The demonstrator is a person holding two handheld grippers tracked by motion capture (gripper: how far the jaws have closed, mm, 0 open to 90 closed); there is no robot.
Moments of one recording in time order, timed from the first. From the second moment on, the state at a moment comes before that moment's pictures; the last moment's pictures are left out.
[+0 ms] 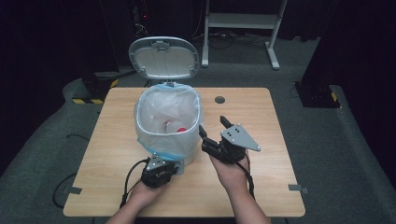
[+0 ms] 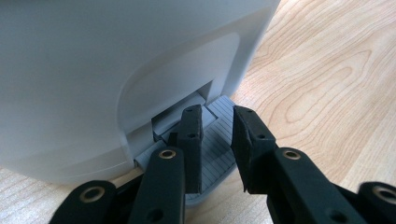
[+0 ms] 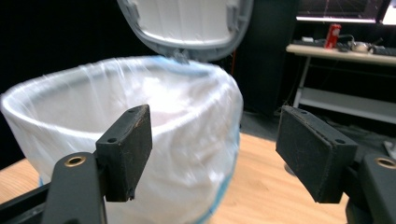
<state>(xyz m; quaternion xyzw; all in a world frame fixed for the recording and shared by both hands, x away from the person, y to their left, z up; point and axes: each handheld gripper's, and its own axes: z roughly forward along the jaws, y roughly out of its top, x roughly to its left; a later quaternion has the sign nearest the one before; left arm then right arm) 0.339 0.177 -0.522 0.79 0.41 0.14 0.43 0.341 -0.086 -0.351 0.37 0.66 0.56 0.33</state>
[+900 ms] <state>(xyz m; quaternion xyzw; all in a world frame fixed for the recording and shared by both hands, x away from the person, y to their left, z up) 0.335 0.173 -0.521 0.80 0.40 0.16 0.42 0.339 -0.135 -0.456 0.44 0.71 0.47 0.29</state>
